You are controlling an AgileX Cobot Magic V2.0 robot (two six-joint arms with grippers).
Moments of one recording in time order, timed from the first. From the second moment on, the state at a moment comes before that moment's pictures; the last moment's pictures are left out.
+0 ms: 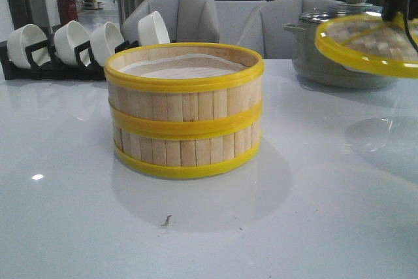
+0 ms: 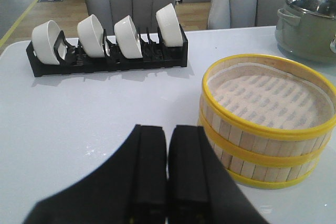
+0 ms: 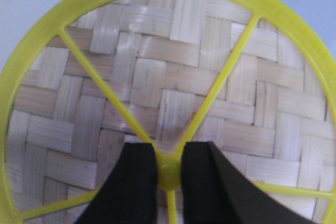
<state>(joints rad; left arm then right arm) -0.26 0.49 -0.58 0.00 0.43 -0.04 0.02 1.93 -1.90 -0.02 0.97 0.12</state>
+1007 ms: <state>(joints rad) -0.26 0.49 -0.58 0.00 0.43 -0.05 0.55 2.07 -2.14 0.01 1.07 0.07</state>
